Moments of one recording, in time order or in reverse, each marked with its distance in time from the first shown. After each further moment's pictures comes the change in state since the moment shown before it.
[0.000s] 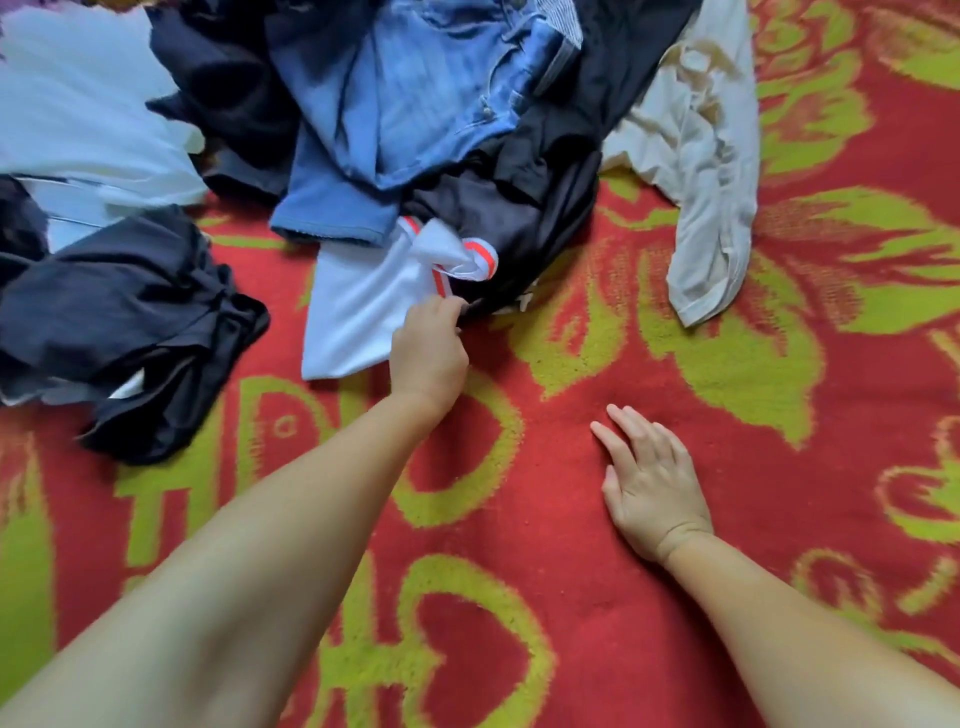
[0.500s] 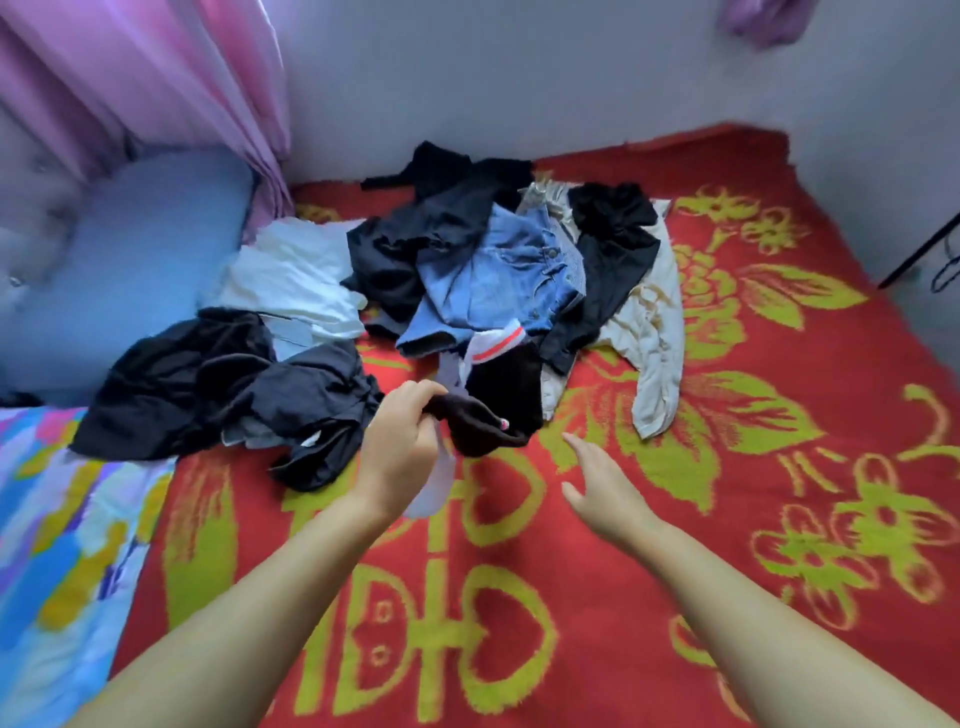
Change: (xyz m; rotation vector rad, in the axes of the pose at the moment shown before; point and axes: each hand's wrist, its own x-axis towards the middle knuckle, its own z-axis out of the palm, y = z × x) left_hand -0.139 0.052 -0.285 -0.430 0.187 0.074; right_hand -0.001 -0.149 -0.245 0.365 -0.282 0.121
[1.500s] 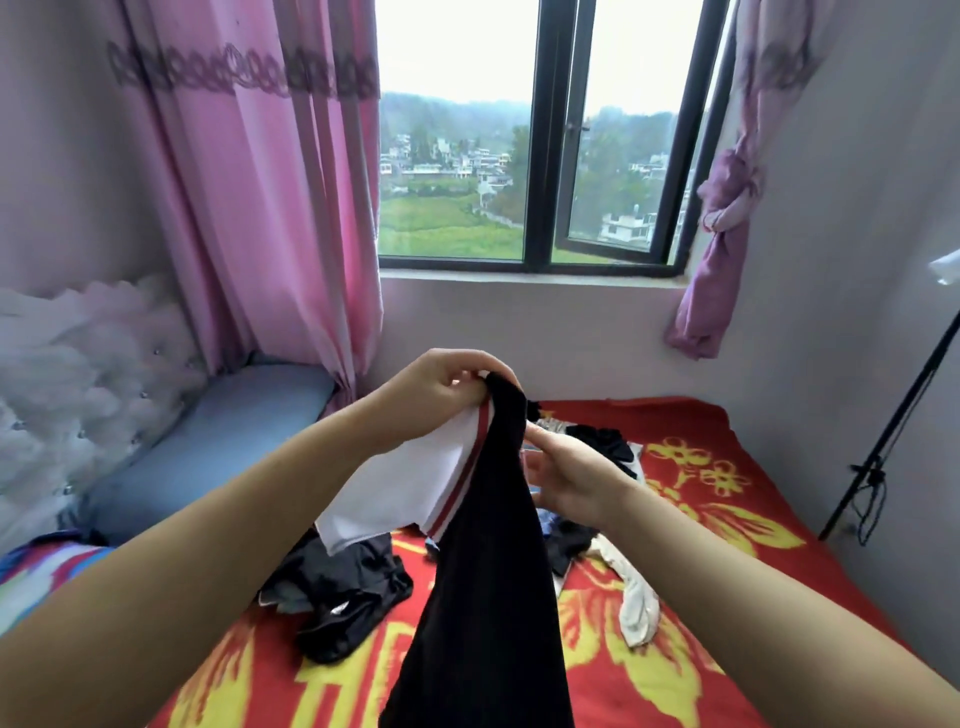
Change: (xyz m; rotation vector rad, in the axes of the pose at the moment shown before) left_hand 0.007 0.246 -0.249 -0.321 -0.247 0.391; right_hand -0.116 -0.260 -0.204 1.044 -0.338 -0.254
